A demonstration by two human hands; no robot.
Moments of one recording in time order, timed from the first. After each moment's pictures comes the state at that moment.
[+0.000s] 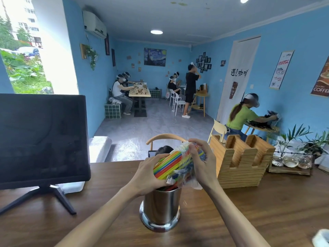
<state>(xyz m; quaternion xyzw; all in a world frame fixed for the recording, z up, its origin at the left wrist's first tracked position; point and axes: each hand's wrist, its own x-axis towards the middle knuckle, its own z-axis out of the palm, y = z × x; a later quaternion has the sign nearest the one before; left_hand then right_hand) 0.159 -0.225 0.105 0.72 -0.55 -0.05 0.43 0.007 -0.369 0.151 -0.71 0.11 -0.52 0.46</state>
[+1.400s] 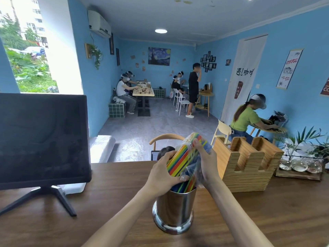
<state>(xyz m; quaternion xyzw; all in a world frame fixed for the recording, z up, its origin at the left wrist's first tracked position) 0.131 -0.261 0.110 0.73 -0.47 -0.07 0.50 0.027 -0.378 0.164 -0.52 0.13 -0.41 0.74</state>
